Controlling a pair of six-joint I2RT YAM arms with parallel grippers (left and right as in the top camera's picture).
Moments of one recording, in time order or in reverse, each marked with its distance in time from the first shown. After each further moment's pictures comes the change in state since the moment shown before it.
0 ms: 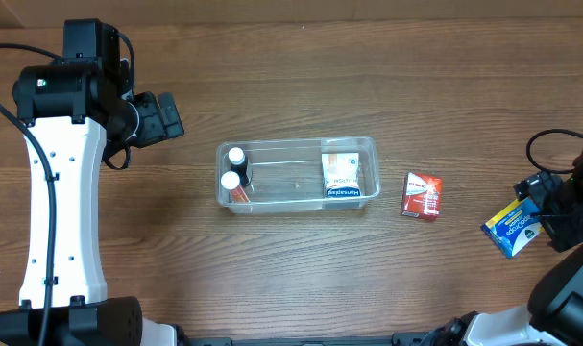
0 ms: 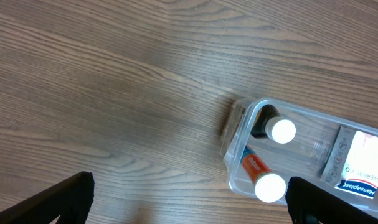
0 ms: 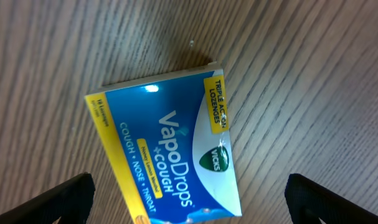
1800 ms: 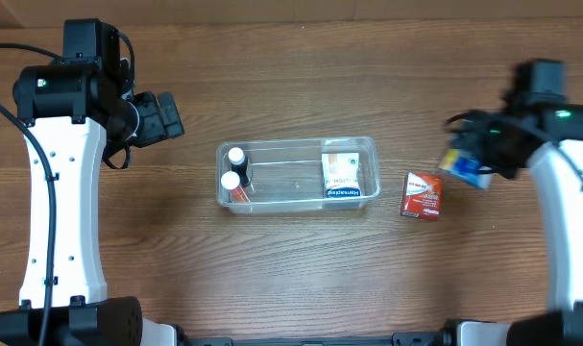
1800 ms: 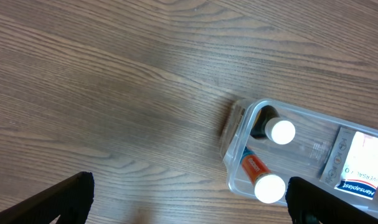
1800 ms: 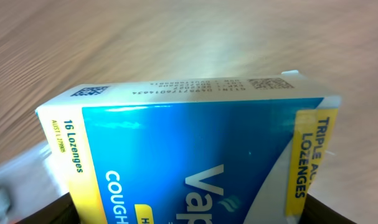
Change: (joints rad) left arm 0.000 0.000 0.000 0.002 0.000 0.000; right arm 0.563 -0.207 0.263 -0.146 -0.126 -0.108
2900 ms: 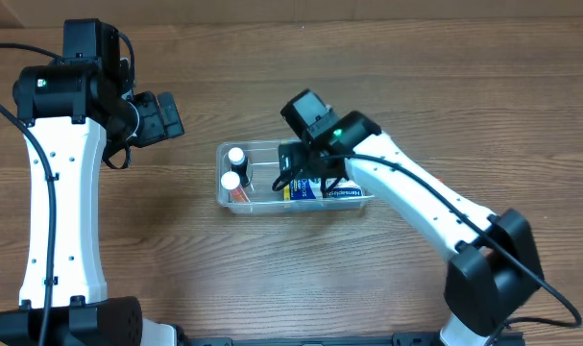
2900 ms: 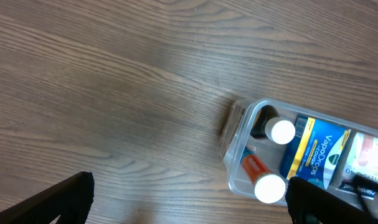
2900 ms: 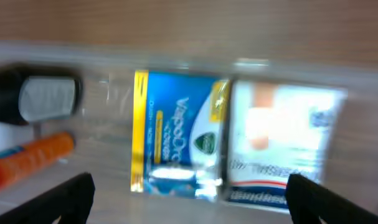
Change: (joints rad) left arm 0.000 0.000 0.000 0.000 0.000 0.000; right arm 0.717 0.338 0.113 0.176 0.134 0.139
